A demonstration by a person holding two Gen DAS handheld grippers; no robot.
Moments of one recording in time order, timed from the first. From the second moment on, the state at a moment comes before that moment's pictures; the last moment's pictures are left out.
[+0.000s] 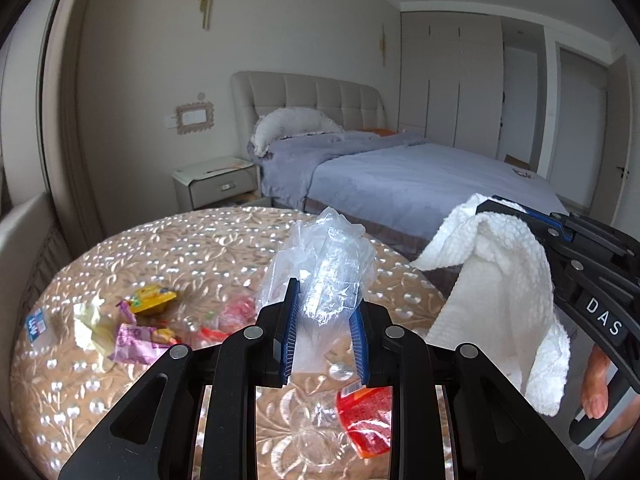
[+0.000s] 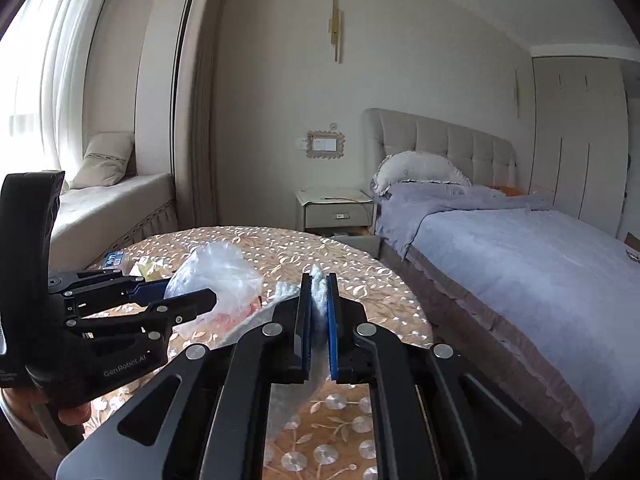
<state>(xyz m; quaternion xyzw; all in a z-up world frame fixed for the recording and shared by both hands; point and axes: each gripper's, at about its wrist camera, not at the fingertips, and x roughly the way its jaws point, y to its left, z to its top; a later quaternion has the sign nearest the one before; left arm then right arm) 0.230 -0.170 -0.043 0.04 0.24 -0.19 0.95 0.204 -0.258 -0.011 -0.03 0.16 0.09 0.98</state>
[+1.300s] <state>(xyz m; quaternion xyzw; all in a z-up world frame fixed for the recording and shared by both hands) 0.245 -0.486 -0.121 0.13 0.30 -0.41 0.85 0.177 -0.488 -0.069 -0.01 0.17 -0.14 0.98</state>
